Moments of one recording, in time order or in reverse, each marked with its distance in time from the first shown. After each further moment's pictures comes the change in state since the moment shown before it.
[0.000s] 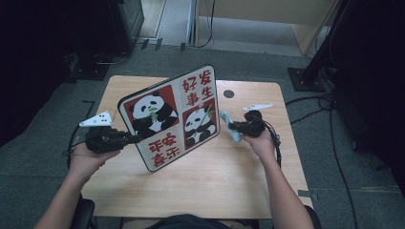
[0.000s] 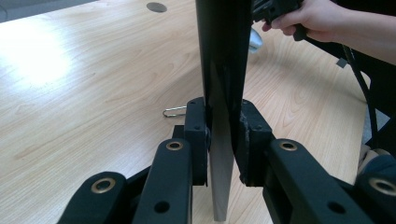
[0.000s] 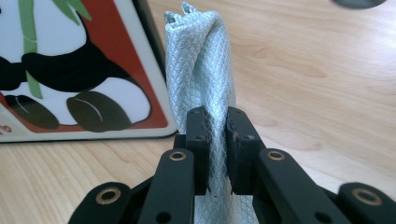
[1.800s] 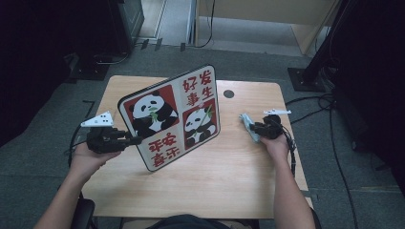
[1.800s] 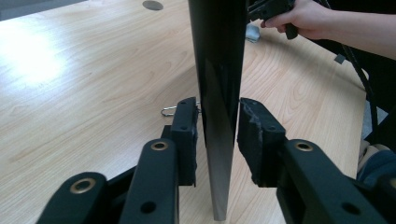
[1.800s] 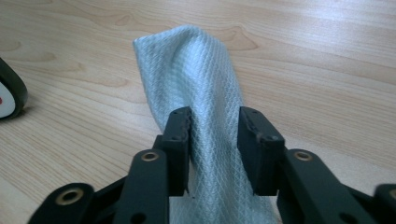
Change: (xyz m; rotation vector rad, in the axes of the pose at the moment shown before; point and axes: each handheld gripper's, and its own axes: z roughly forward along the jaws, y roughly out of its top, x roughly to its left) left arm 0.002 -0.002 0.003 0.006 -0.016 0.016; right arm -0.070 -0.038 -0.012 -0.042 -0.223 0.072
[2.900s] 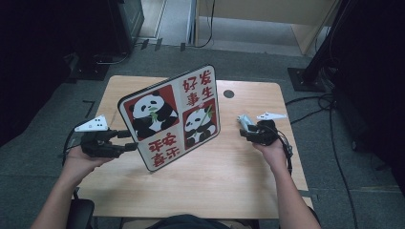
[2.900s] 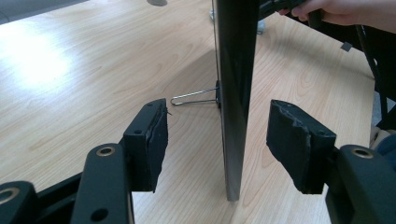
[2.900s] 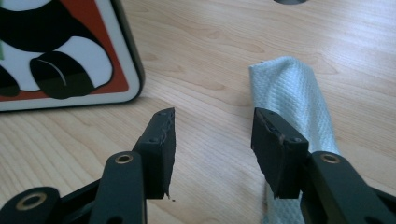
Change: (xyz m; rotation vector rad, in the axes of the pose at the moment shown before) left arm 0.007 -0.016 -0.010 0.002 0.016 0.039; right arm 0.054 0.000 -0.032 -0.033 0.102 -0.112
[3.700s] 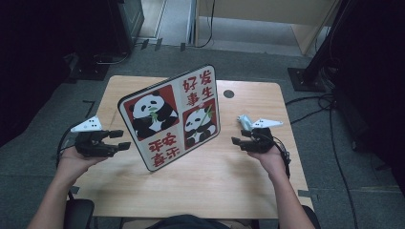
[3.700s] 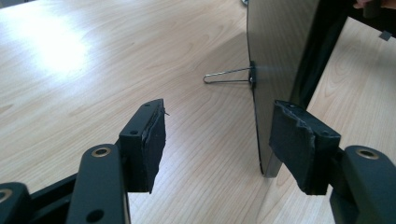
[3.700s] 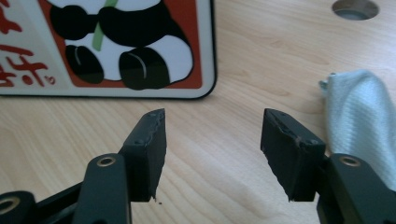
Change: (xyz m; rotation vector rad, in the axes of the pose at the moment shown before) left arm 0.023 -0.021 -0.005 0.029 0.081 -0.035; right arm 0.037 -0.005 -0.014 -0.031 0.112 -0.075
